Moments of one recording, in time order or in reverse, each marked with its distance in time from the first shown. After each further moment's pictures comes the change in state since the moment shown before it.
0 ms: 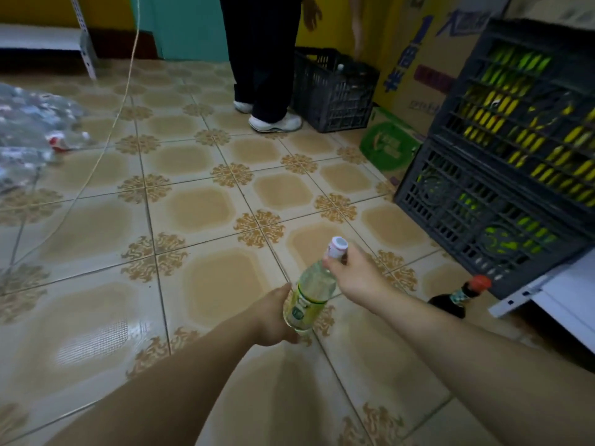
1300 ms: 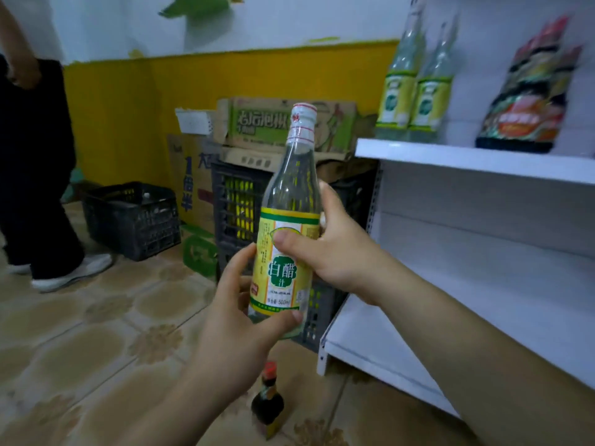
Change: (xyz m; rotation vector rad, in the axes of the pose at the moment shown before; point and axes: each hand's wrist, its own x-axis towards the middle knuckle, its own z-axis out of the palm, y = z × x) left_hand -0.049 0.387 0.035 -0.611 0.265 0.838; right_hand -0.153 -0.031 -0.377 0.282 0.401 -0.345
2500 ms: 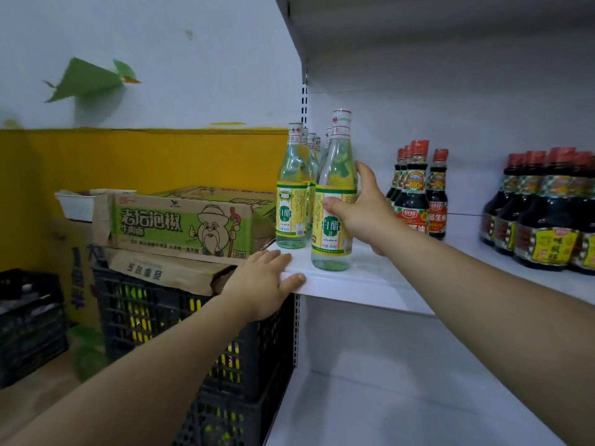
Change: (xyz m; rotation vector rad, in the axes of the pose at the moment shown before) left_hand 0.318 0.063 0.190 1.026 -0.422 0.400; right_hand 0.152 -0.041 -0.313 -0.239 0.614 0.031
